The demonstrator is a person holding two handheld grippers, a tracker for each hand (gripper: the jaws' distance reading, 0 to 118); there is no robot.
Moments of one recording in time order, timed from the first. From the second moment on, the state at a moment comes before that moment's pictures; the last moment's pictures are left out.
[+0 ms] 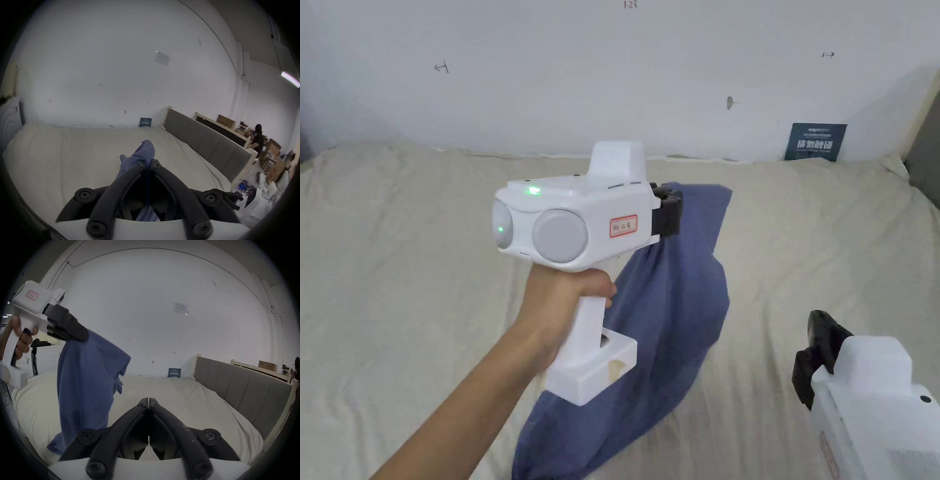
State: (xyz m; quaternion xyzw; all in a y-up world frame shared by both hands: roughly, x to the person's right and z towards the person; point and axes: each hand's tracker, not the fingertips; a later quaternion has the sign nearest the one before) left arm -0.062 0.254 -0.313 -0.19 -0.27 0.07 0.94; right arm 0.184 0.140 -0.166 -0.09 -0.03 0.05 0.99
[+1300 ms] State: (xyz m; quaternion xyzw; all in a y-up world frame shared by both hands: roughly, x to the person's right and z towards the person) left arm -0.126 0.152 -0.242 -0.11 -0.06 -0.04 0.99; right arm 0.184 0.150 -0.167 -0.09 -0.04 0.04 0.99
